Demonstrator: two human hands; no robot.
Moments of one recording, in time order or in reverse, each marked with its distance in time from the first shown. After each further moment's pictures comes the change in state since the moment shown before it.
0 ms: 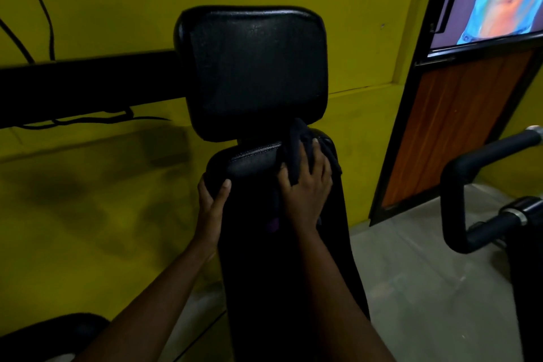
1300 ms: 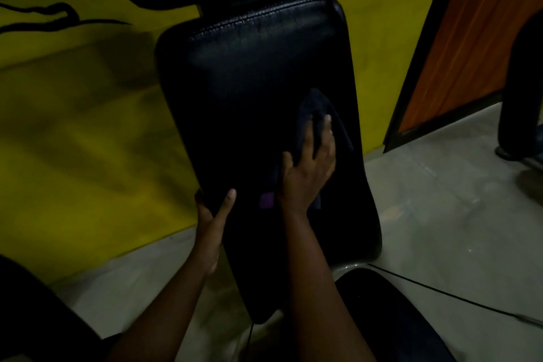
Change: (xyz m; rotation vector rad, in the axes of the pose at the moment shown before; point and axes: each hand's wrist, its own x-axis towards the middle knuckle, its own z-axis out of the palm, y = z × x) left_hand -0.084 -0.157 -0.031 0.060 0.033 -0.246; right_hand -0.127 0.068 0.019 0.044 -0.016 0.131
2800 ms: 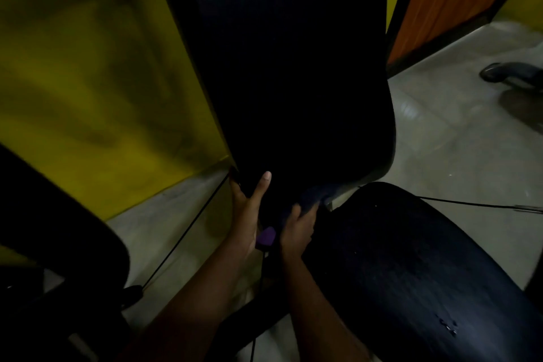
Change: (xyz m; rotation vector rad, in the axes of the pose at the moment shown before) left_hand -0.059 -0.109 -0.025 -0.017 -0.118 -0.285; right_hand -0.266 0.045 -0.024 0.171 -0.322 1.155
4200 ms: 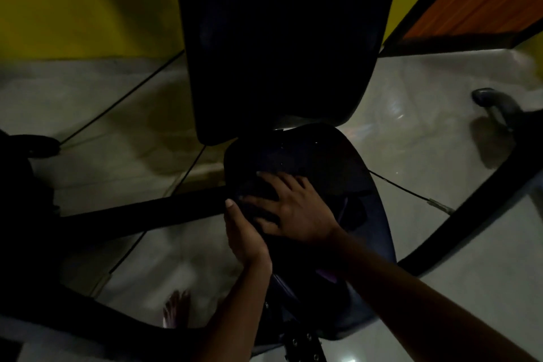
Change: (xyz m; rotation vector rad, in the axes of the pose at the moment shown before) left_hand -0.168 -0.159 0.147 -0.408 0.774 -0.598; right_hand 0.054 0.008 -0.222 -1.391 -0.888 -1.576
